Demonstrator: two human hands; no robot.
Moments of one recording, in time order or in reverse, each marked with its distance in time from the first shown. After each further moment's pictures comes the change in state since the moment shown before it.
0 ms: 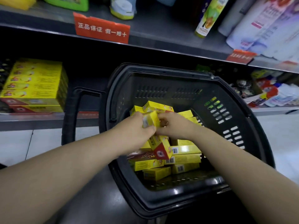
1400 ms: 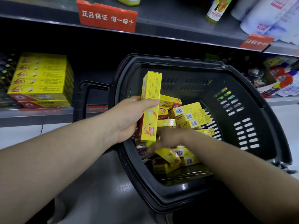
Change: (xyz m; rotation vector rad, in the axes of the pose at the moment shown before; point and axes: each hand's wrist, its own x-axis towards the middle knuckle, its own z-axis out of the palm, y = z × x) left_hand 0.016 -0.008 -0.020 -0.862 -0.023 -0.177; right_hand 0.026 0.002 0.058 -0.161 -0.487 0.106
